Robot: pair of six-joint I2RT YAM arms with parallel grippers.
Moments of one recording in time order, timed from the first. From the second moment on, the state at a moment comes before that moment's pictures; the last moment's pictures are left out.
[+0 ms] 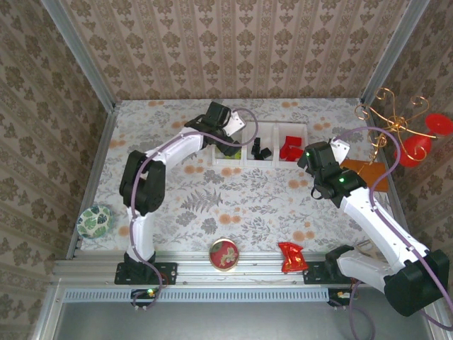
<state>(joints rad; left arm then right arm) -0.59 2.01 1.64 -0.49 0.04 0.44 0.35 1.06 0.89 -0.65 0.58 0.74</state>
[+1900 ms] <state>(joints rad) -0.06 1.18 0.32 0.51 -0.21 0.03 0.27 1.13 0.57 0.03 0.59 0.33</state>
